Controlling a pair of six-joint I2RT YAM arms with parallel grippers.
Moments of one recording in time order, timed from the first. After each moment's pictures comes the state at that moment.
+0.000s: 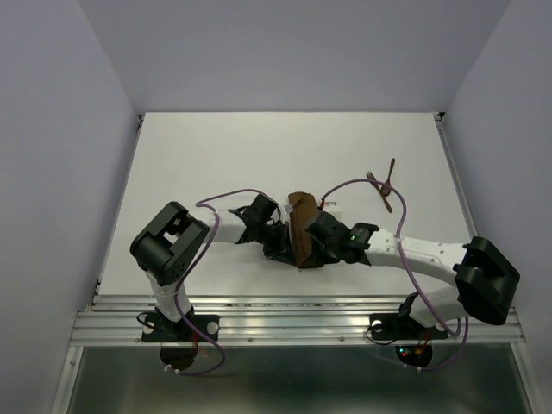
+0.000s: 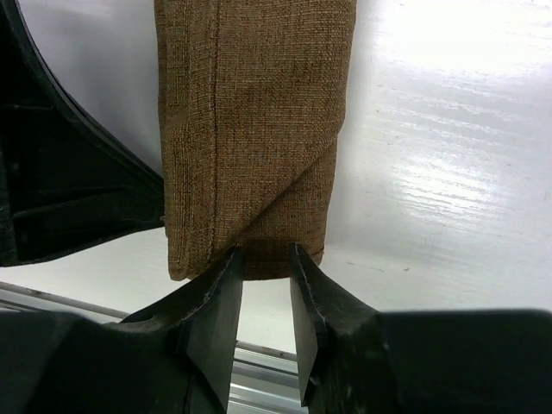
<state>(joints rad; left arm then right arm) -0.71 1.76 0.80 -0.07 0.61 -0.72 0.96 1.38 0.82 -0.51 0.28 0.82</state>
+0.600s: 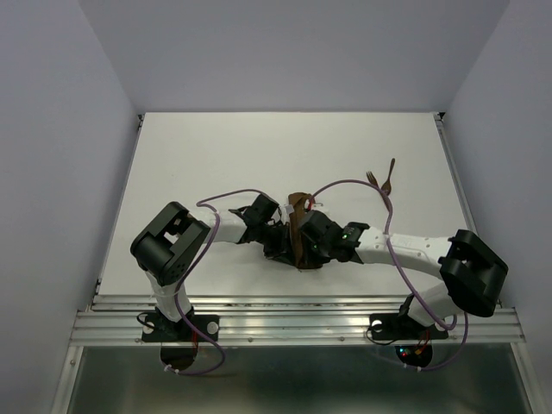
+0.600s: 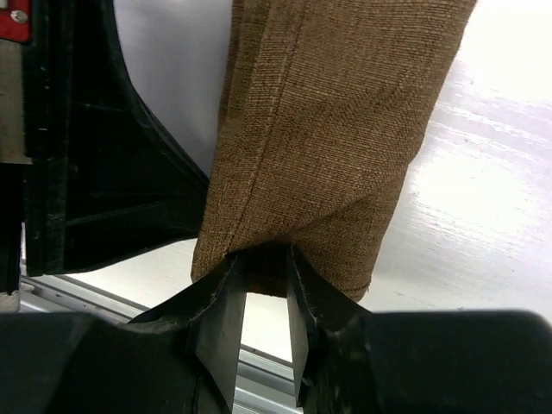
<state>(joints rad) -0.71 1.76 0.81 -0.08 0.61 -0.72 0.96 1.47 0.84 -0.41 0.18 0.74</state>
